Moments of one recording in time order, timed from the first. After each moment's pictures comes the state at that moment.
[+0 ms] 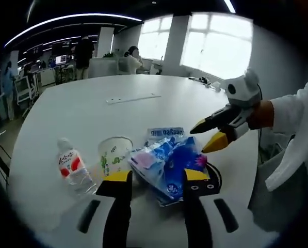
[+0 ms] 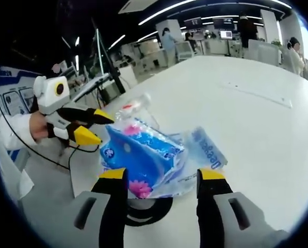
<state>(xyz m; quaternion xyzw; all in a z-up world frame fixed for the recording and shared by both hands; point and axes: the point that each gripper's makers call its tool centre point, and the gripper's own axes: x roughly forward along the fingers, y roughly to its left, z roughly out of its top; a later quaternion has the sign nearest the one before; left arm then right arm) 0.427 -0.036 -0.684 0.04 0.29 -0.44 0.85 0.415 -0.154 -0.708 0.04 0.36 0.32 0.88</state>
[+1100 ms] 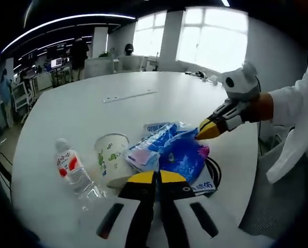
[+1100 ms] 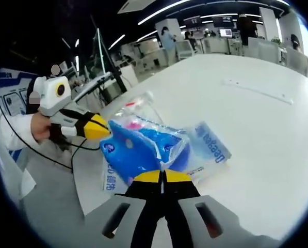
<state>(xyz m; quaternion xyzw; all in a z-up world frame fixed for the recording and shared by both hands) 0.416 -0.036 -0.684 0.07 0.29 -0.45 0.84 0.401 -0.151 -0.702 0.04 0.36 0.32 0.88</state>
